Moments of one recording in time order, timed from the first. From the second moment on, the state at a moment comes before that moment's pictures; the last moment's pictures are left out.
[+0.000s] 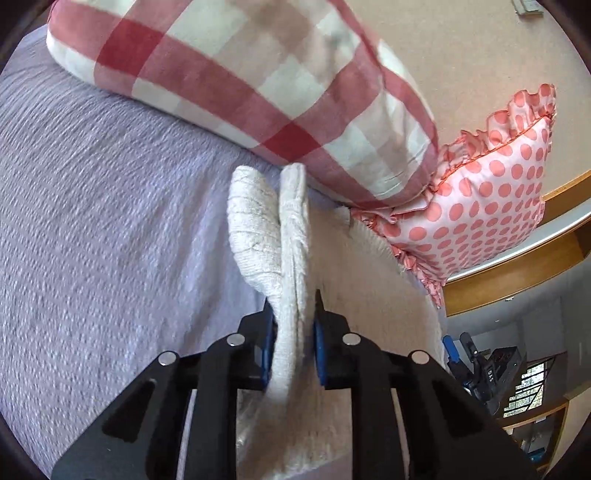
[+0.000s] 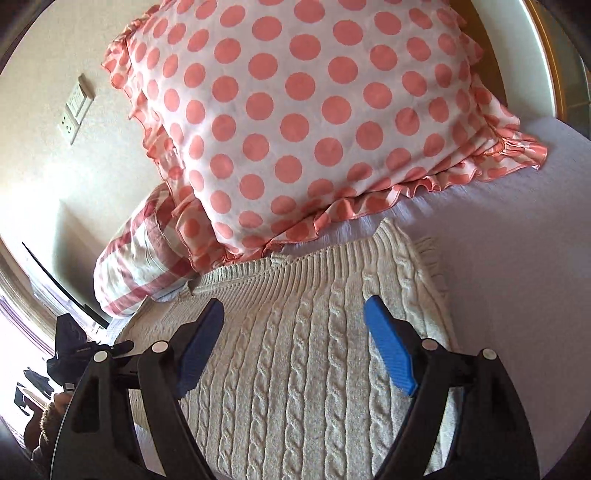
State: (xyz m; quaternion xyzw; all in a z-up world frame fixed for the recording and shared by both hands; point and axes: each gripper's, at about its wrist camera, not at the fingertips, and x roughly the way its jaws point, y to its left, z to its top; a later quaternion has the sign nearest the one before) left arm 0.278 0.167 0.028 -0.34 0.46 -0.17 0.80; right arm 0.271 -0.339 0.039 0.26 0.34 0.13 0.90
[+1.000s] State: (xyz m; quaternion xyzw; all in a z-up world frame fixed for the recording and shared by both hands) left arm 0.197 -0.021 0.094 -0.11 0.42 -0.30 0.85; right arm 0.293 -0.333 0.025 0.24 0.46 0.19 0.83
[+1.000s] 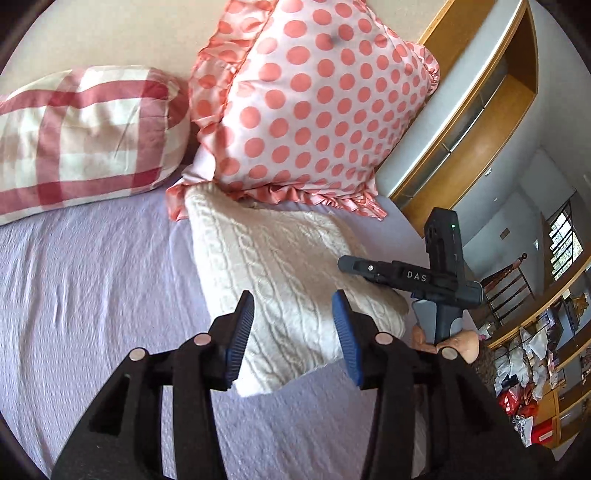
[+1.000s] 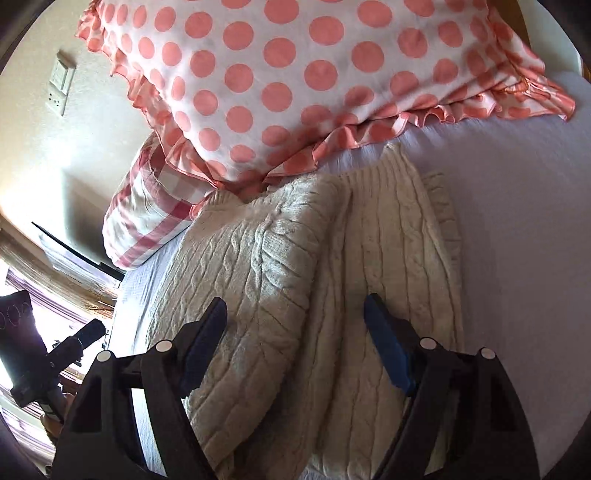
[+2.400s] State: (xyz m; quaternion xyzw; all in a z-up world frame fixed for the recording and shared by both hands) left arm 0.211 -0.111 0.051 -0.03 0.42 -0.33 0.84; right arm 0.225 -0.364 0.052 0.17 0.42 0.12 0.88
